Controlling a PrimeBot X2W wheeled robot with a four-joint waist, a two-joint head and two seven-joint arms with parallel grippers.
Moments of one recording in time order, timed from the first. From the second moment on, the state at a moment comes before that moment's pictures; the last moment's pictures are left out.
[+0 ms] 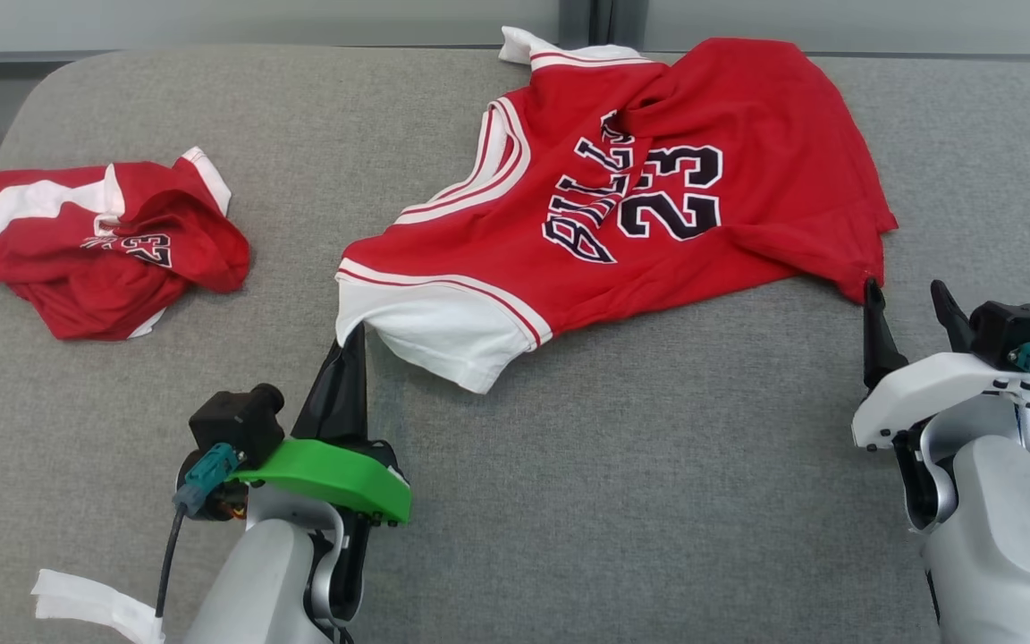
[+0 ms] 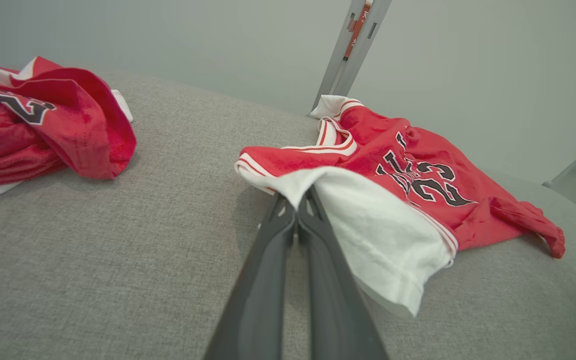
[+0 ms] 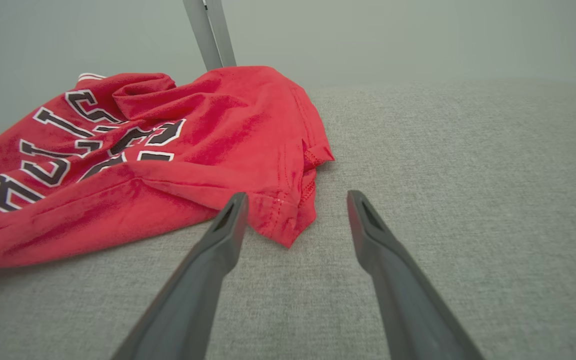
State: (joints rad) left arm -0.31 0.05 -0.30 0.41 -0.49 -0.03 -0.26; right arm -0.42 -0.09 -0.19 0.59 0.09 0.13 -0.16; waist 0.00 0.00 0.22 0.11
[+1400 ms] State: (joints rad) left arm -0.31 0.08 -0.25 0.42 -0.47 -0.01 -0.26; right arm -0.55 -0.28 0.06 0.81 0.18 0.13 -0.26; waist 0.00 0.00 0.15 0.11
